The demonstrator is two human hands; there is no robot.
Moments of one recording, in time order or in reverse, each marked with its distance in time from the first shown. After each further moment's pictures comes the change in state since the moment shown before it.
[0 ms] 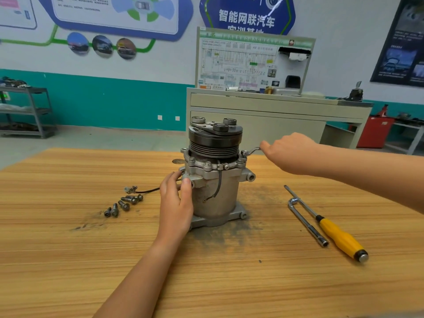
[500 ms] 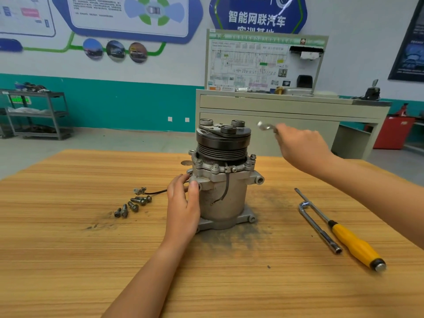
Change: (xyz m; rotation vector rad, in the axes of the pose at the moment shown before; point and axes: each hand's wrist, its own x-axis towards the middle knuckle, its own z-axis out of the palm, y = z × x) left_hand -0.001 0.000 -0.002 0.033 0.013 0.011; right_hand 0.008 0.001 0.022 0.459 0.544 0.232
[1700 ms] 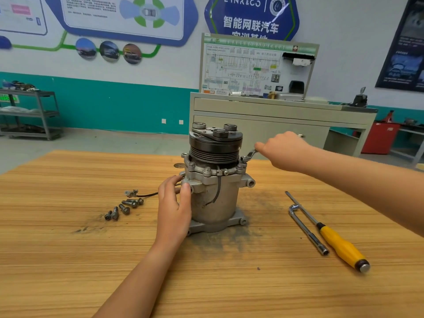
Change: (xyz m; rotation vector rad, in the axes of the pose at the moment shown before) left_hand 0.000 0.000 0.000 -0.021 0.041 0.074; right_hand 0.021 -0.001 -0.002 -0.328 -0.417 -0.194
